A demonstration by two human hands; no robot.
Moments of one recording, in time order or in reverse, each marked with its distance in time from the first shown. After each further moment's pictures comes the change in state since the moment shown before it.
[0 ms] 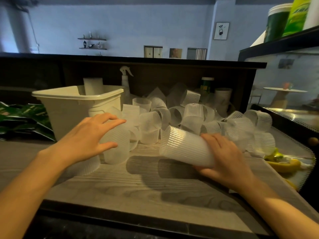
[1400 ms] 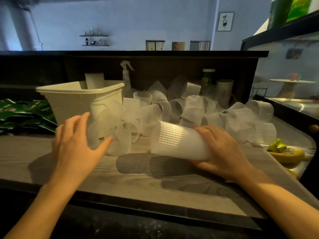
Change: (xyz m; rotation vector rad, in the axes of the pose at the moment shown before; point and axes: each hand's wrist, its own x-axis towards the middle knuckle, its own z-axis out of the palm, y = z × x) left_hand -0.052 0.044 0.013 -0.107 0.368 -0.583; right_hand 0.000 -0.009 -0.004 0.053 0.019 -0.109
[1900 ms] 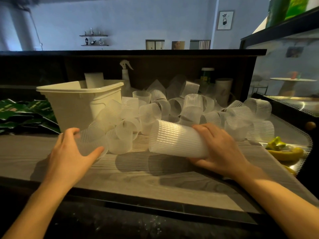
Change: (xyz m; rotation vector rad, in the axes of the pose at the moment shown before) left_hand -0.012 -0.007 -0.007 -0.079 -0.154 -0.287; right_hand 0.000 0.000 0.000 0.016 -0.006 -0.005
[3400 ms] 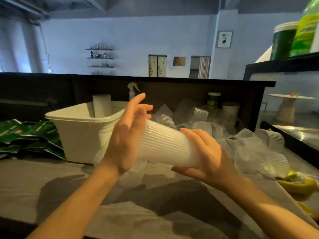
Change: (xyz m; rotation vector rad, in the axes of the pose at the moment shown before) left_hand 0.048 0.121 -0.012 -0.915 -0.216 0.474; right_hand 0.083 -0.029 -0.008 0.131 0.143 -0.040
